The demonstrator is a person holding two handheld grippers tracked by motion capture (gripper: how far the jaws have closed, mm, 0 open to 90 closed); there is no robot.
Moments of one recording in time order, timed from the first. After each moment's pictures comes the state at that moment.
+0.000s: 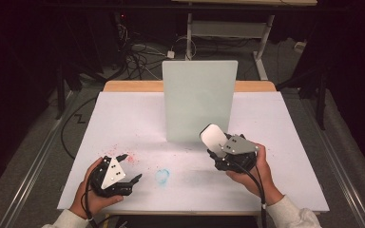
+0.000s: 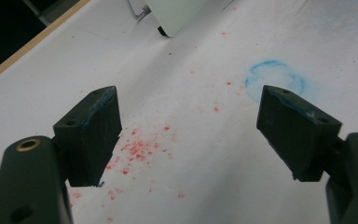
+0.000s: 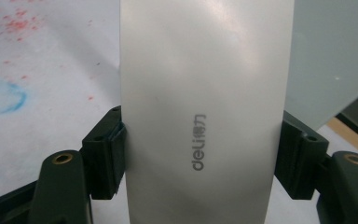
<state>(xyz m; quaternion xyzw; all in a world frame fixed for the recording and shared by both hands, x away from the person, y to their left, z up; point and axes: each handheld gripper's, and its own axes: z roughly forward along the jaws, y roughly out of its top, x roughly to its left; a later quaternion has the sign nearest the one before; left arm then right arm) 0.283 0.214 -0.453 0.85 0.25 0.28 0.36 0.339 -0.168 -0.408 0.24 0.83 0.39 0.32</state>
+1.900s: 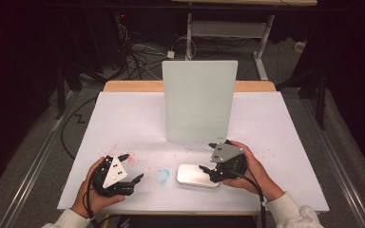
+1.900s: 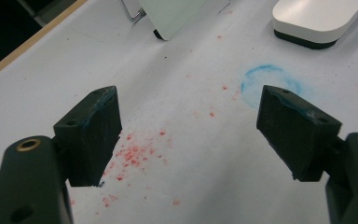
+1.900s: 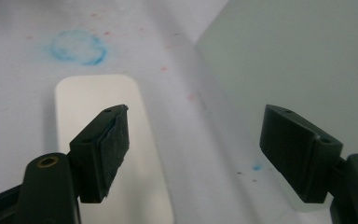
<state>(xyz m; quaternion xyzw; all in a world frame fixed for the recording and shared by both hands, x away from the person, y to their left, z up) 0.285 0.210 -0.452 0.86 0.25 0.27 0.36 0.340 -0.156 -0.416 0.14 0.89 0.36 0.26</state>
